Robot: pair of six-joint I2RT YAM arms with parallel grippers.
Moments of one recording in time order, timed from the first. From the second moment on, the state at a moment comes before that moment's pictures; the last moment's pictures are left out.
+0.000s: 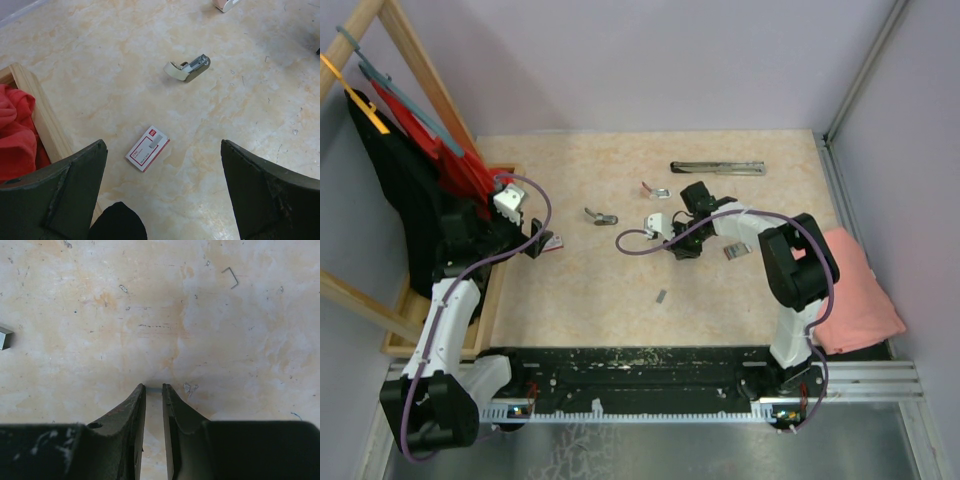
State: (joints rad) left arm 0.10 0.99 0.73 -0.18 0.61 0.37; right arm 0.48 1.86 1.19 -0.54 -0.47 -1.03
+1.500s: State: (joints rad) left arm 0.11 0.99 0.73 -0.18 0.62 0.37; right arm 0.12 1.50 0.98 -0.47 -0.45 -0.70
